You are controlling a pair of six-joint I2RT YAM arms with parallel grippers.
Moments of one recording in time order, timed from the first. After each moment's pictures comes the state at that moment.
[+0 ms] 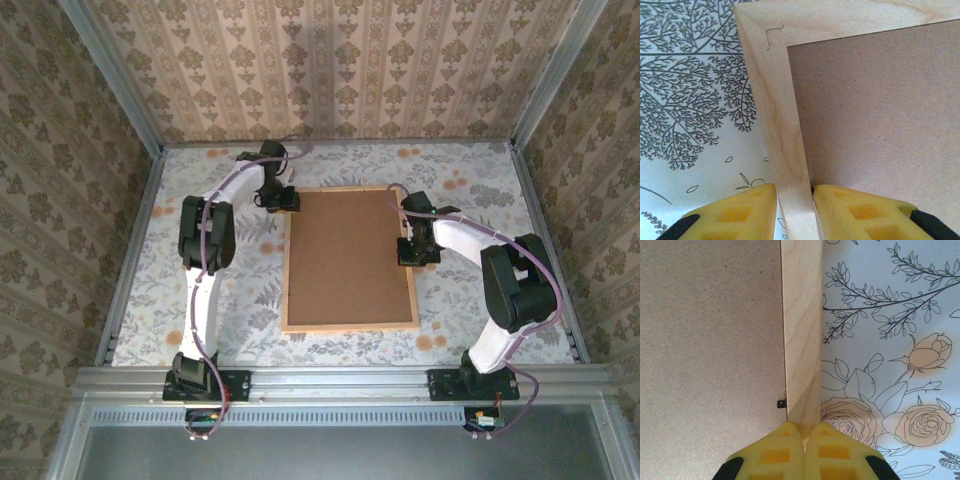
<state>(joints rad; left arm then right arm) -0.35 2.36 1.98 -0.95 0.23 -0.18 0.28 1.71 1.04 -0.71 -0.03 0.31</state>
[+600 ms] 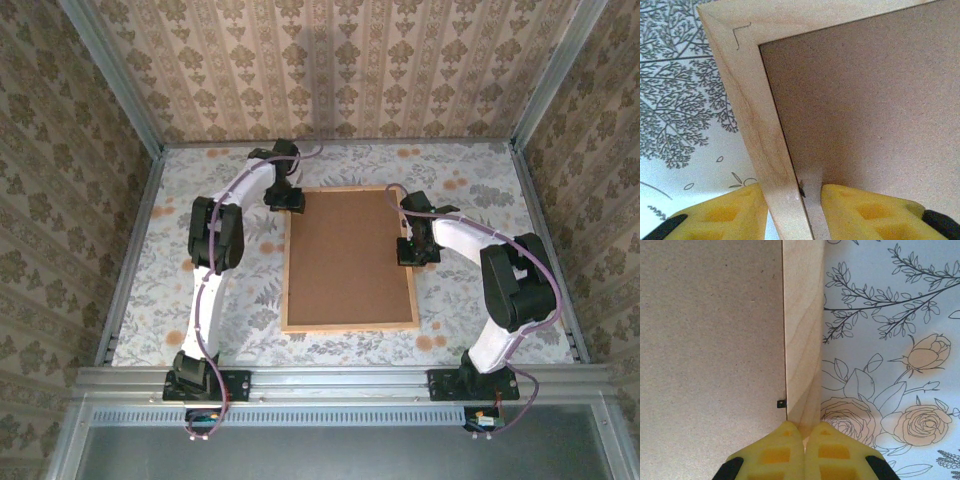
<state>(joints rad) -0.40 2.41 2.09 -1.05 0.13 -0.15 0.28 1.72 1.05 -0.72 -0.01 0.30</state>
